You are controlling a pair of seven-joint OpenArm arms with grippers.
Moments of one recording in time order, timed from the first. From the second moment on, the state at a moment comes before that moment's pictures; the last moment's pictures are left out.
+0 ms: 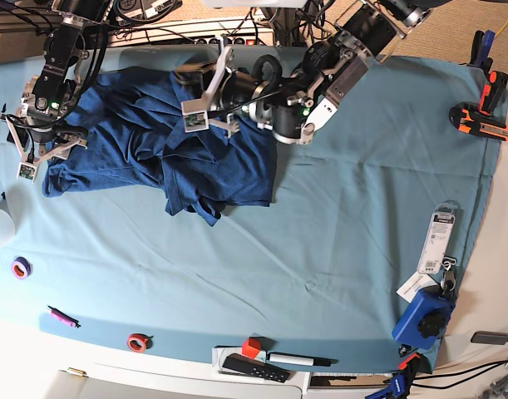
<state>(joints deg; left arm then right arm) -5.0 -2.4 40.4 91.6 -42.3 -43.1 57.0 -10.3 15.7 27.8 101.1 -5.7 0.5 -51.9</state>
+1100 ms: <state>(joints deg) -7.2 -2.6 27.8 90.8 -24.9 -36.8 51.1 -10.3 15.7 27.8 101.1 -5.7 0.6 -51.9</state>
